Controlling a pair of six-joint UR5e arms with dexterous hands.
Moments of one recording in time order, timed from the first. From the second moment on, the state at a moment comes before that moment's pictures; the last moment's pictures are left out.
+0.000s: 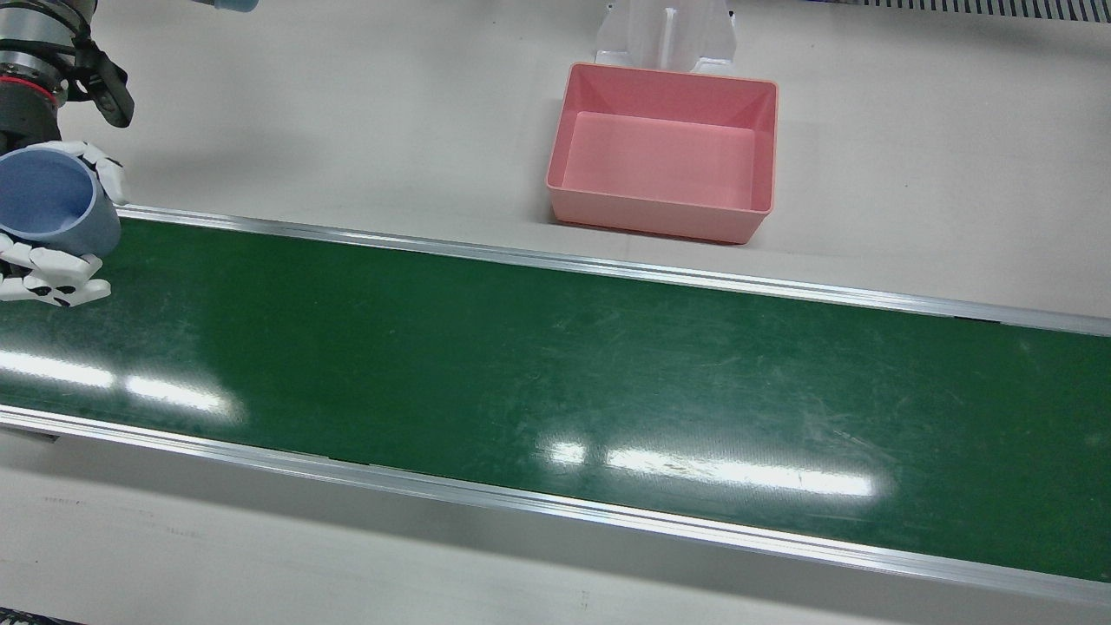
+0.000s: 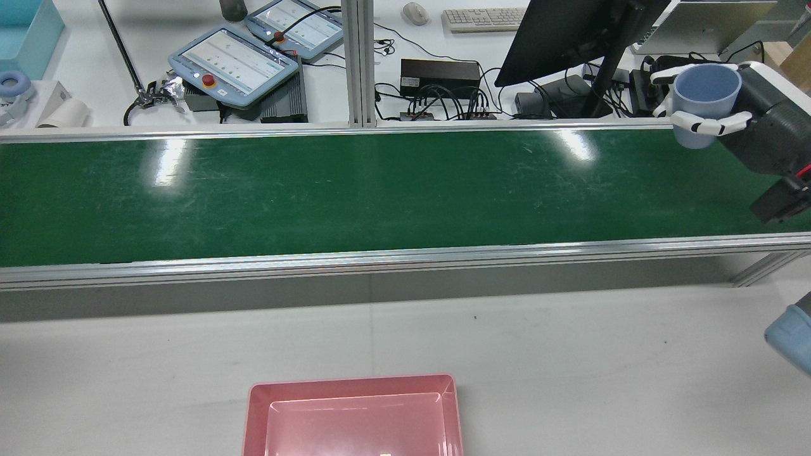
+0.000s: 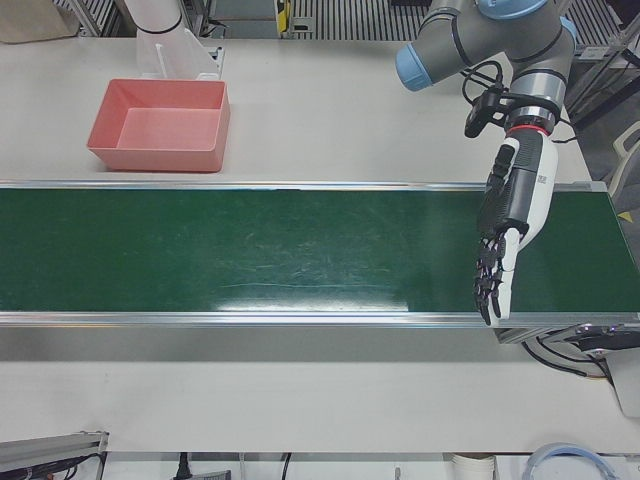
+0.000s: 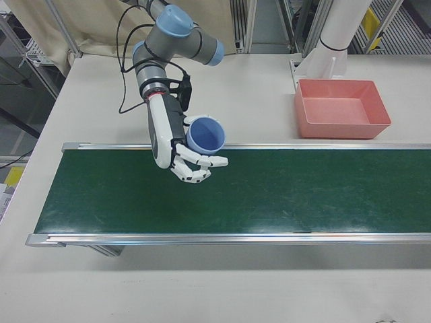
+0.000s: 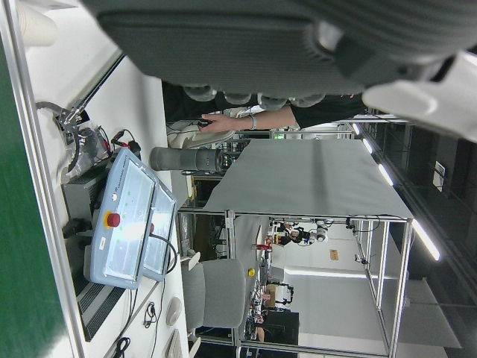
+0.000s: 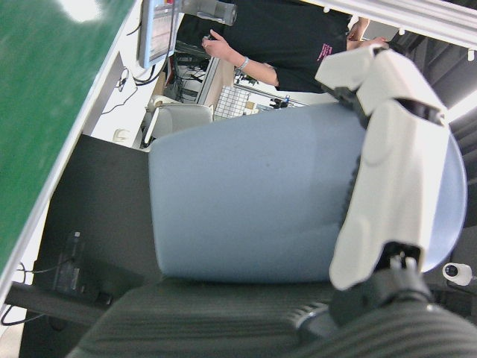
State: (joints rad) left arm -1.45 -1.68 -1.80 0.24 1.79 0.00; right arm 1.12 -1.56 2.06 -3.39 -1.33 -0.32
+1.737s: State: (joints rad) left arm -1.45 -1.68 -1.79 0.24 1.79 0.00; right arm 0.19 -1.35 2.32 -3.54 -0.98 -0.63
